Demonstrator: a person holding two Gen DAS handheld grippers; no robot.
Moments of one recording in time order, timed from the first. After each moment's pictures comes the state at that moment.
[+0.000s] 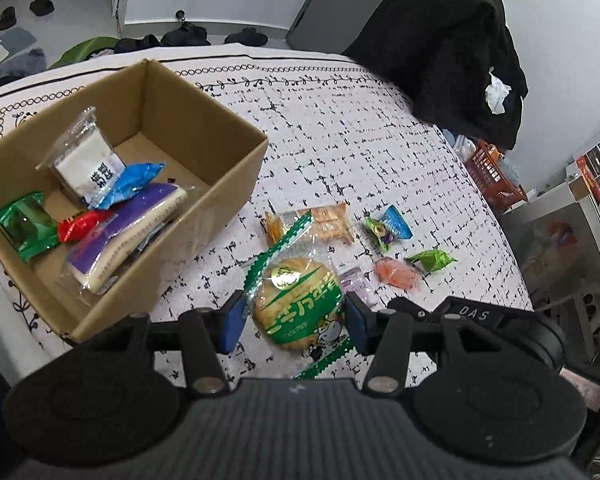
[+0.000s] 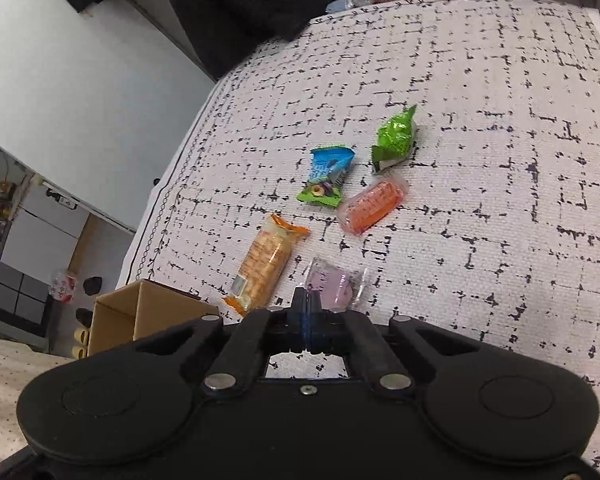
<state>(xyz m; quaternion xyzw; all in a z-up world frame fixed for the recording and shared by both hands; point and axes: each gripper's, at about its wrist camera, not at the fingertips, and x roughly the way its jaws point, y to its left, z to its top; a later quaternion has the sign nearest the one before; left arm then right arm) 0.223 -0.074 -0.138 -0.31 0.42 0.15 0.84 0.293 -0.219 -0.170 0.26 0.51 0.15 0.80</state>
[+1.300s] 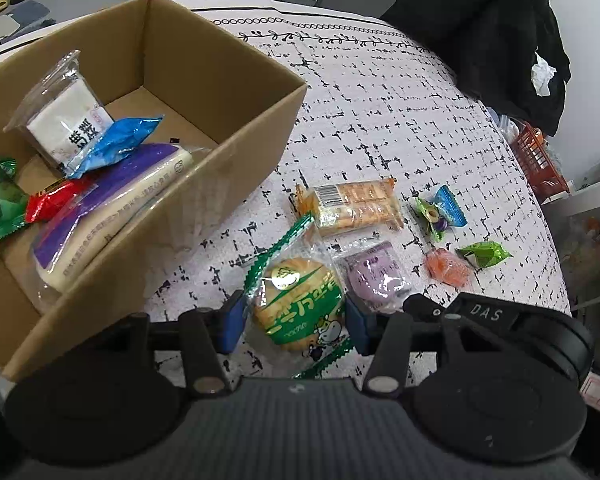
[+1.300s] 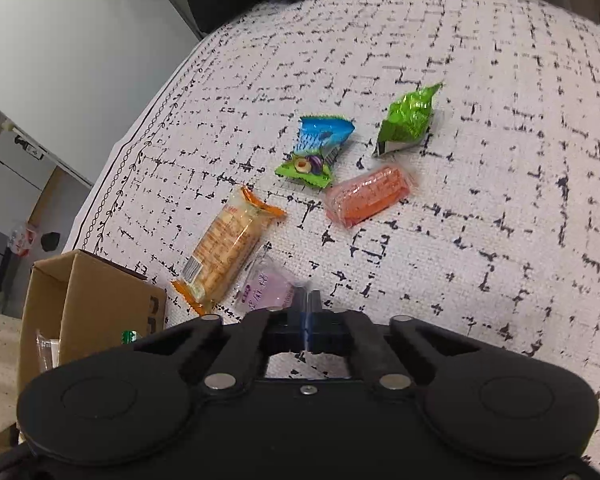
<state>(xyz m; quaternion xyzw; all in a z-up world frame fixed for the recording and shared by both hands) 0.254 -0.064 -0.196 -0.32 0.46 0.17 0.81 0.315 -0.186 -0.202 0.17 0.54 0.14 0.81</state>
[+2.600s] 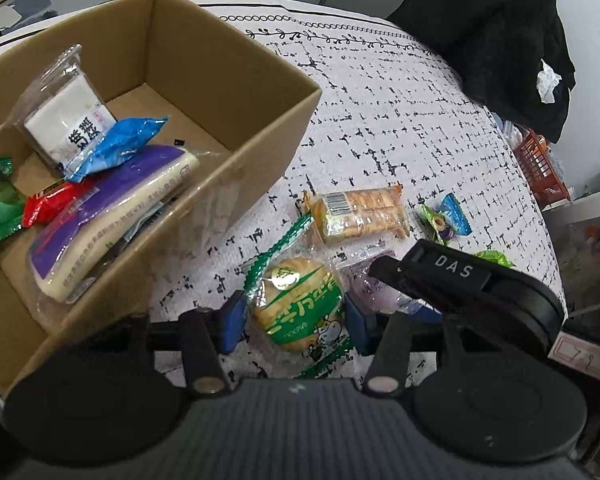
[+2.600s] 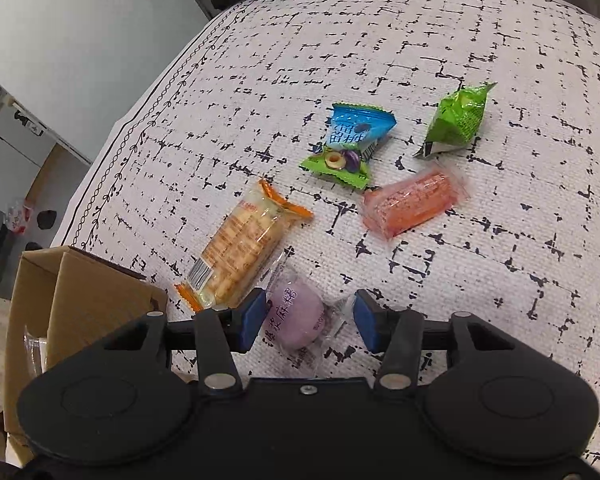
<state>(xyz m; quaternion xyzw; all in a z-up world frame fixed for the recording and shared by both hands) 0.259 -0.056 -0.202 -0.33 0.46 0.17 0.80 0.337 -0.153 -0.218 0.14 0.55 0.16 0.81</state>
